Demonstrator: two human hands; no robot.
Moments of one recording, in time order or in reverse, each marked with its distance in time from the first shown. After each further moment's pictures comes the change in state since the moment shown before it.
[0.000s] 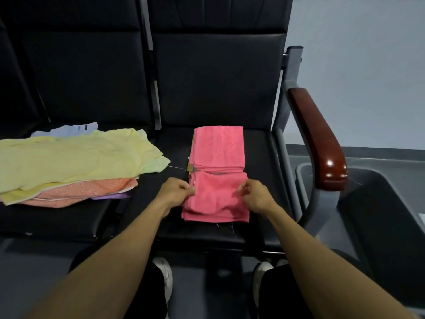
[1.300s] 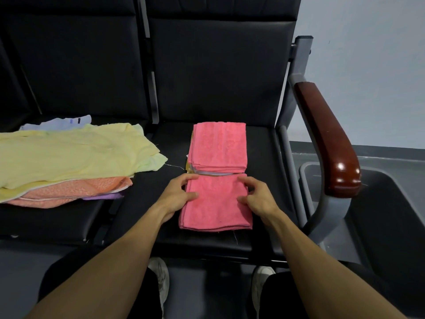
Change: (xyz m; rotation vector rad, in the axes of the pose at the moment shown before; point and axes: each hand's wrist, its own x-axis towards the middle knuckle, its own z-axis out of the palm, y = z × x) left_hand 0.019 -0.010 0.017 -0.281 -0.136 0.082; right_hand 0.024 0.022 0.010 0.250 0.005 -0.016
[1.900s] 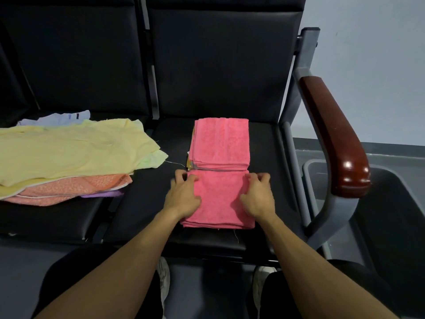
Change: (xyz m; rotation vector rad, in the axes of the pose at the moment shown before) left_hand -0.001 0.001 0.018 0.848 0.143 0.086; right_hand -0.003 -0.009 0.015 -0.506 0.164 -0.049
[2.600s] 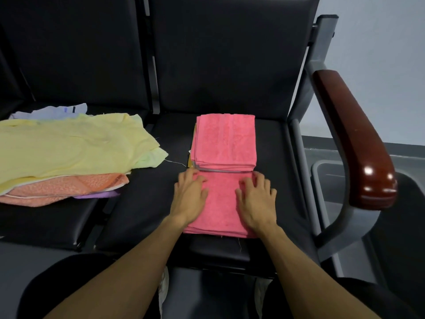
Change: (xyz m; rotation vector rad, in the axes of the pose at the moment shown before) left_hand 0.025 -0.005 0.034 -0.068 0.178 0.149; right_hand 0.012 0.009 0.032 -0.248 0.111 -0.165
